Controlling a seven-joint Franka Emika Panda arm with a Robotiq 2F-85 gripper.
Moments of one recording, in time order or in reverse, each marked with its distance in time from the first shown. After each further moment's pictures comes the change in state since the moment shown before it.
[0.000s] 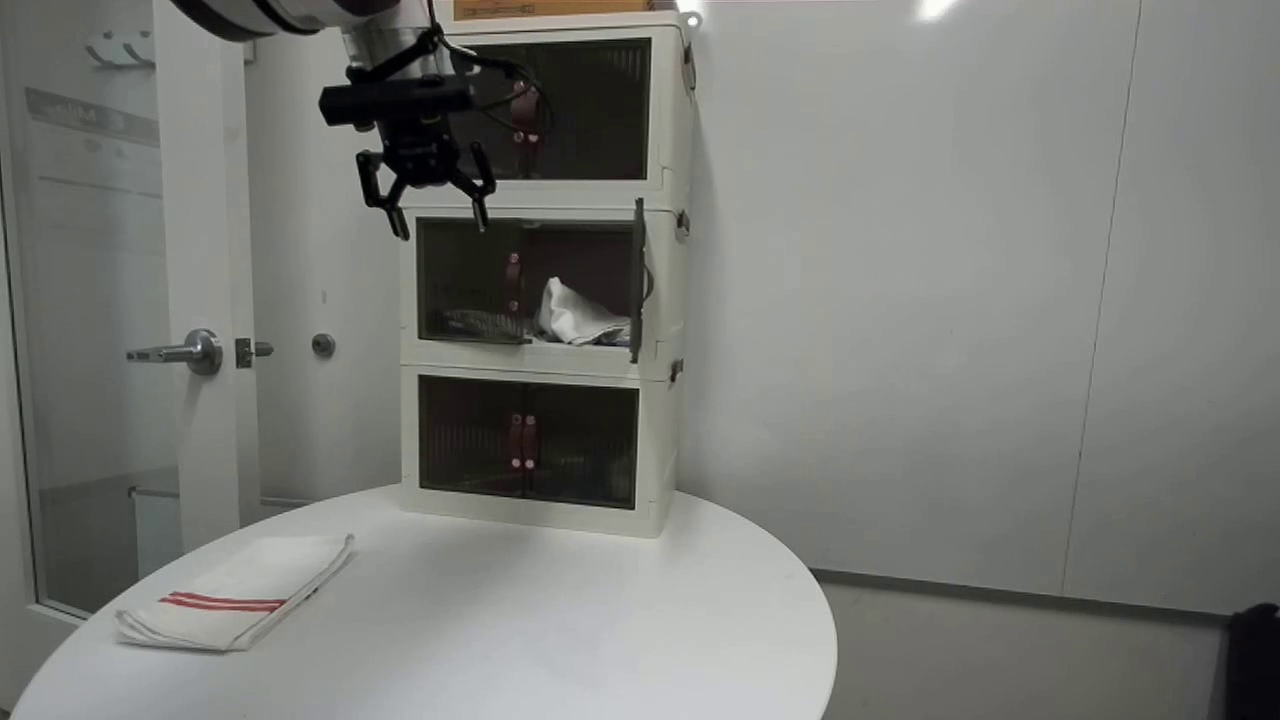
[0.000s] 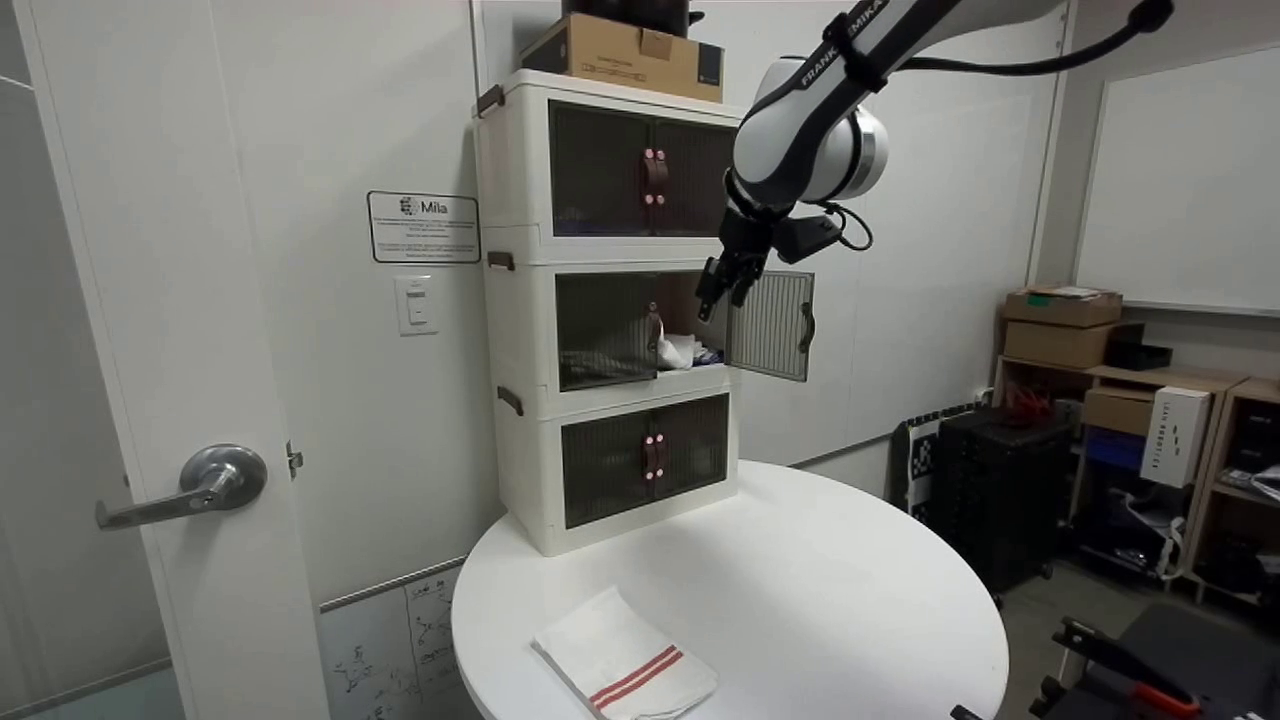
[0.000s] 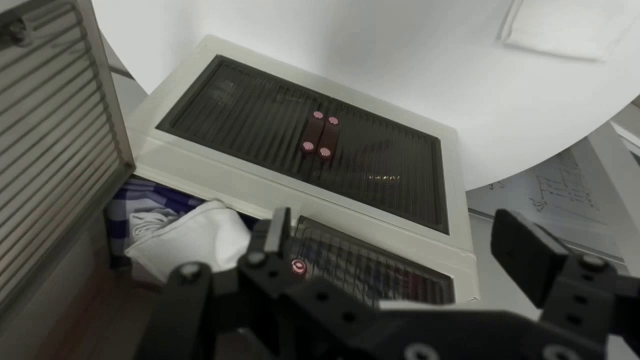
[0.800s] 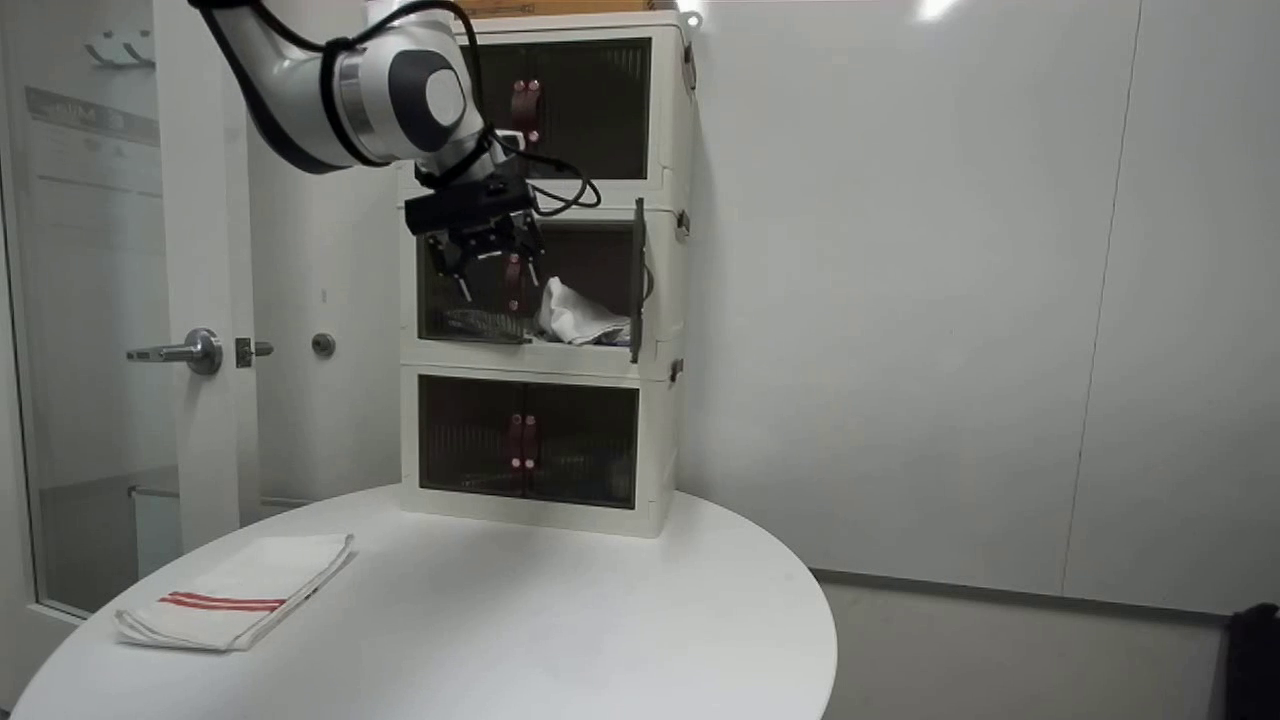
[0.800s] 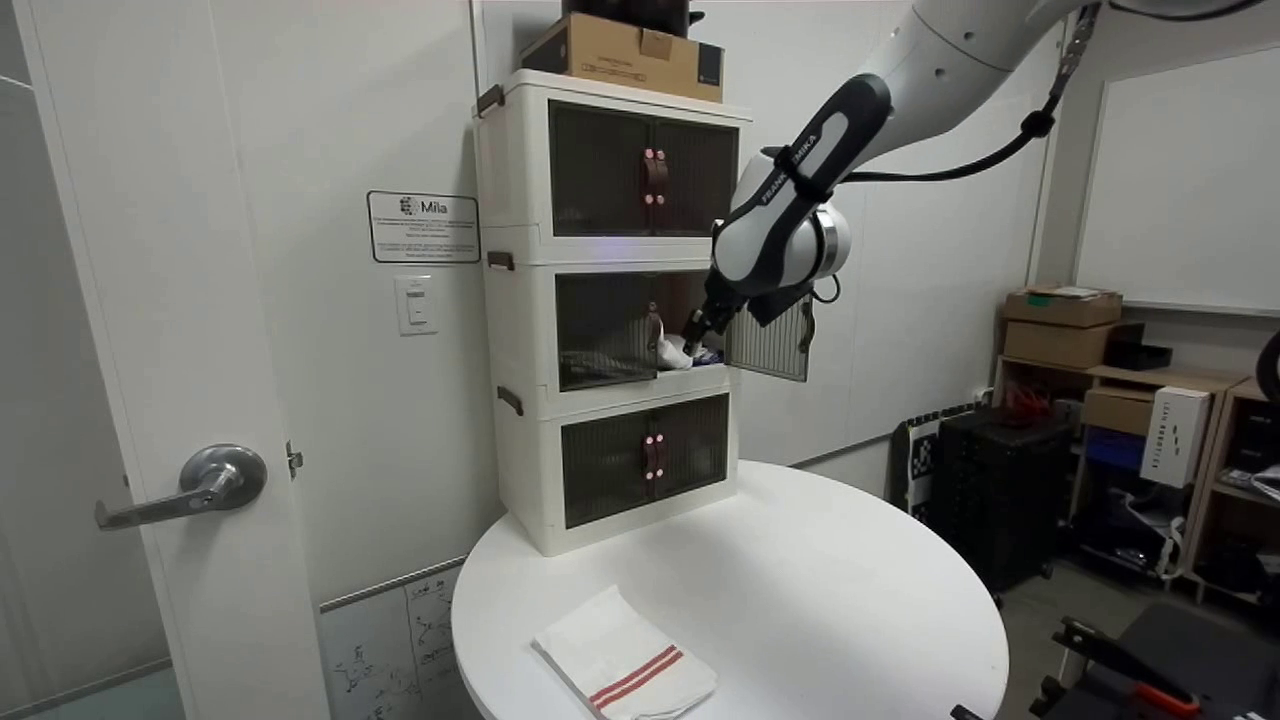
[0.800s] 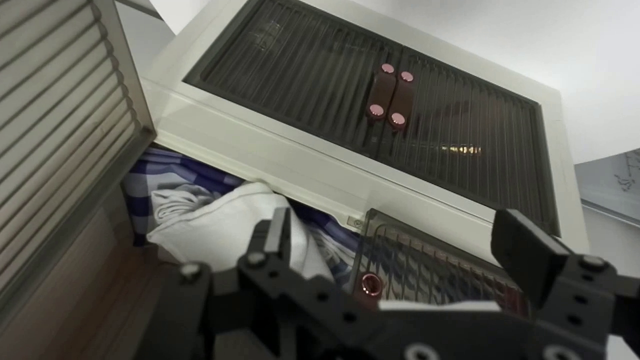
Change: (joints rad) arm -0.068 0.306 0.009 0.161 -0.053 0.299 0.001
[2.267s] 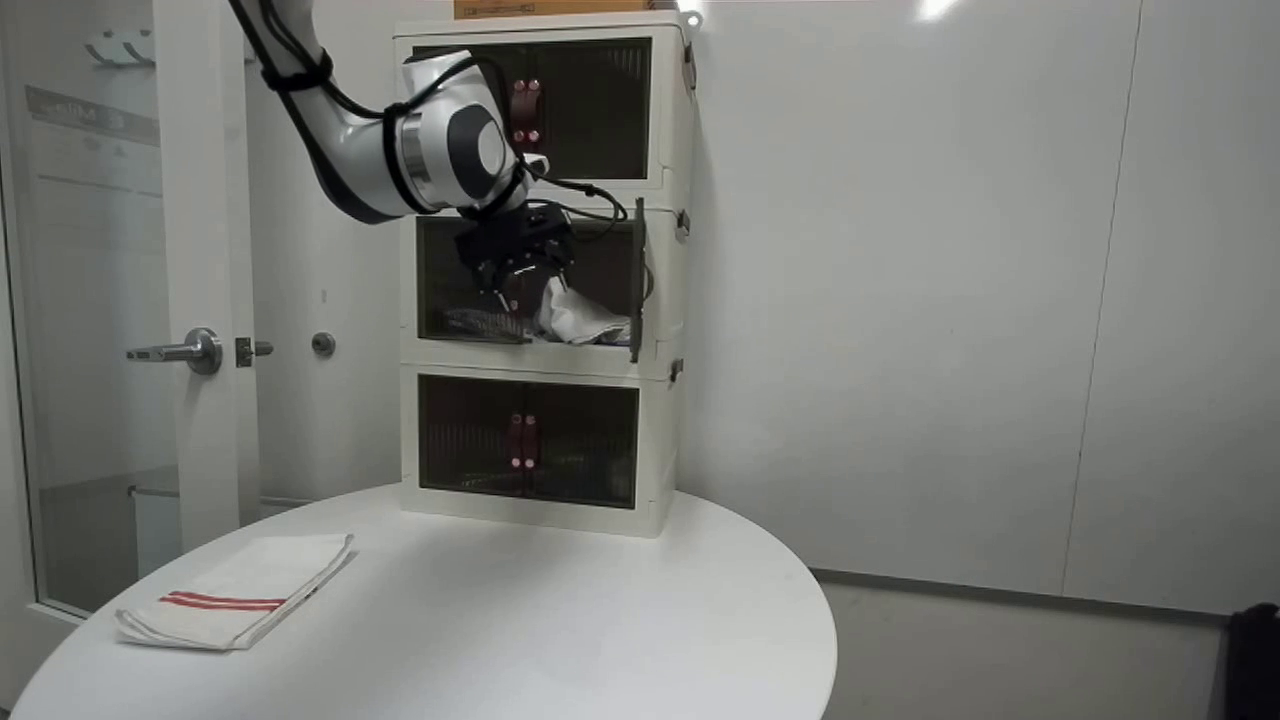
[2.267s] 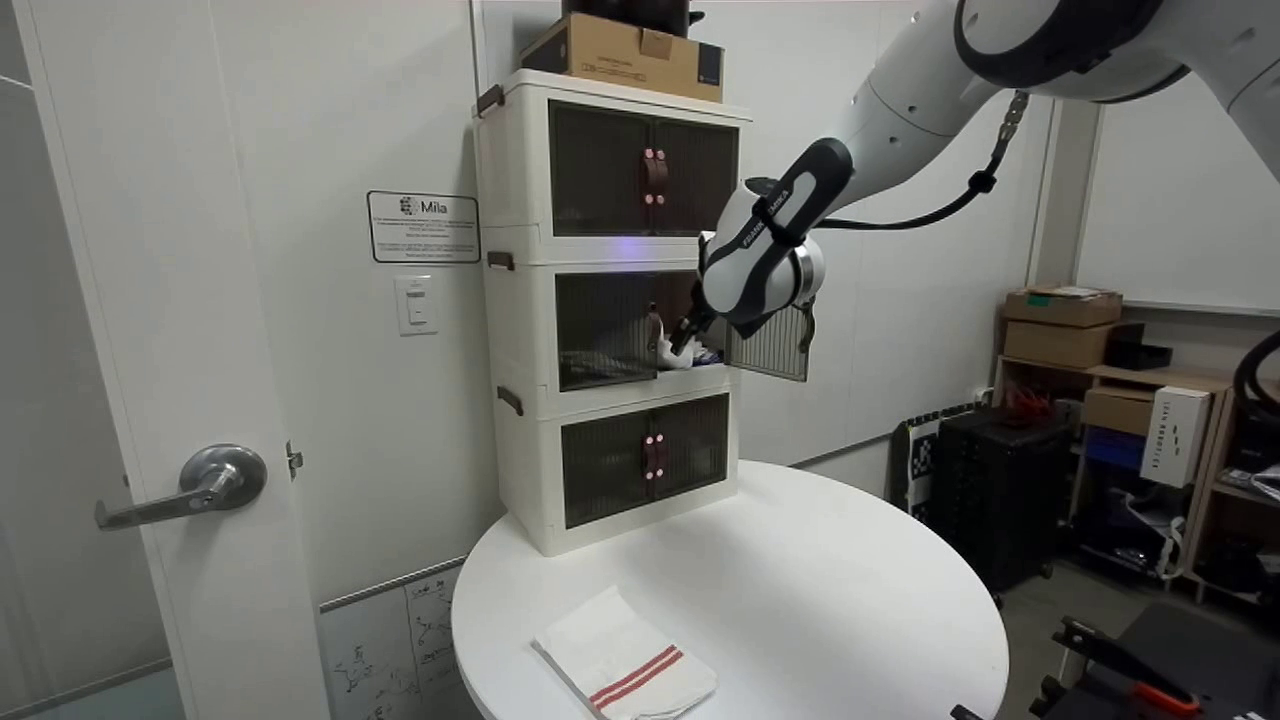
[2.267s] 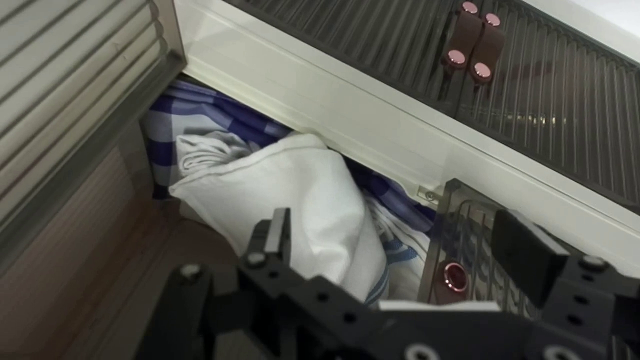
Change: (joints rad) arm -0.041 0.201 0.006 0.228 -0.084 0.089 0.003
